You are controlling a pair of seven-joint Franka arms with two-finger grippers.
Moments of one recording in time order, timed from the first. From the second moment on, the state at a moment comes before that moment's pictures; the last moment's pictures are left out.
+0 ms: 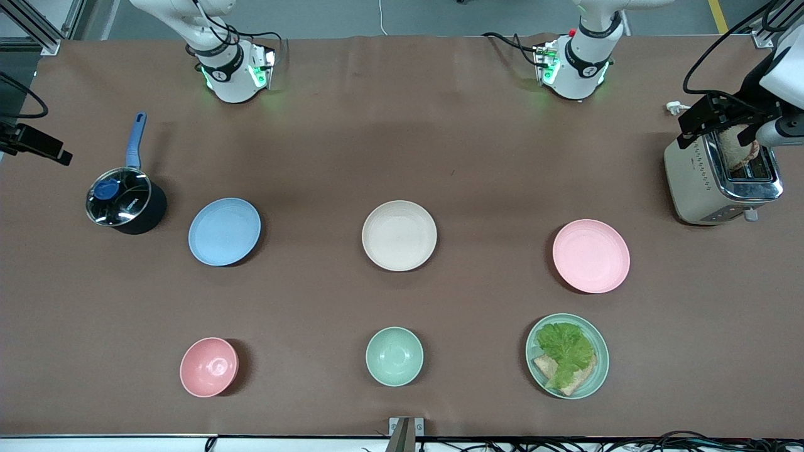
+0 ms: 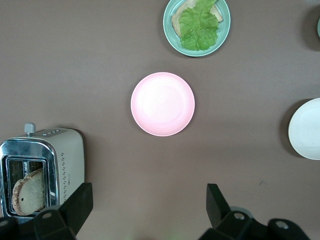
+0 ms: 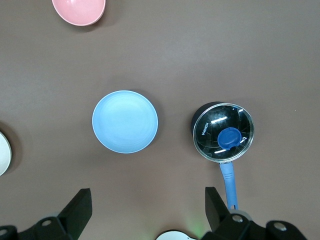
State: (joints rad) left arm -0.03 -0.08 -0.08 -1.57 0.01 1.52 -0.13; right arm -0.09 0.01 -0.02 -1.51 0.00 1.42 0.10
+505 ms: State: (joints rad) left arm -0.01 -0.02 -0.08 -1.57 0.01 1.51 -0.04; right arm -0.09 0.01 -0.02 -1.51 0.01 1.42 0.09
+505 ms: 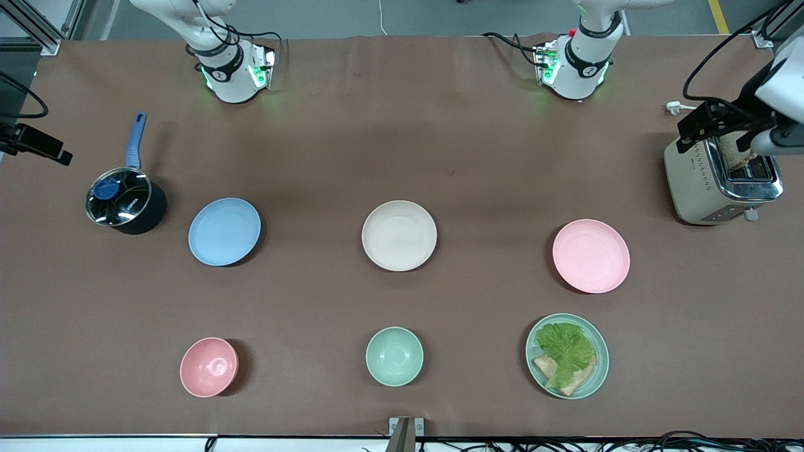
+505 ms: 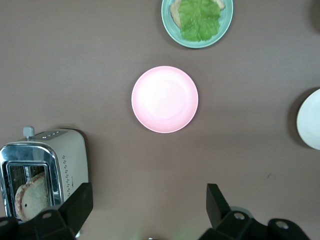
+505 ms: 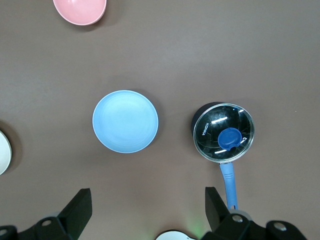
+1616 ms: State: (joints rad) left arm 0.25 0.47 -0.07 -1.82 -0.23 2.00 0.49; right arm -0.17 0.23 -0.03 -2.13 0.29 2.28 -0.53
